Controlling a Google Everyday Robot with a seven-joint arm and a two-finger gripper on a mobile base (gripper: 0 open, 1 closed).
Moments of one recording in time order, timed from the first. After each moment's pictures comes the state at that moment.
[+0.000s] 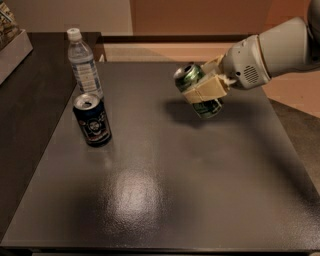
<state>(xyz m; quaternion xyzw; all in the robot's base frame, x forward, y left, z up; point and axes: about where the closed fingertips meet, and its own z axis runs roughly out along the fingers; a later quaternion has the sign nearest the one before) 0.533 -0.084 0.942 -0.52 0.73 0.25 0.37</state>
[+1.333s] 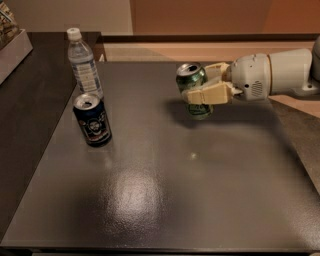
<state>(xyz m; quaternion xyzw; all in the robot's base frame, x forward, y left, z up) 0.533 -0.085 0.941 -0.49 0.64 0.37 0.46</state>
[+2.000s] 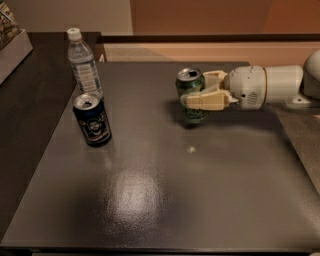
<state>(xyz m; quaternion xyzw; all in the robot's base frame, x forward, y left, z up) 0.539 -0.083 0.924 -0.48 0.61 0.40 0.49</state>
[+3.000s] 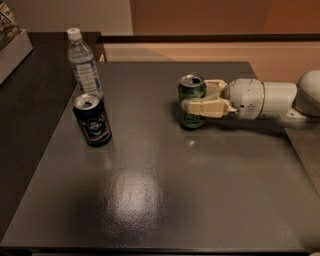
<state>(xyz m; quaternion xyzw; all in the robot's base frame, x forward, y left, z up) 0.543 -0.087 0.904 -0.45 0.58 0.44 0.52</state>
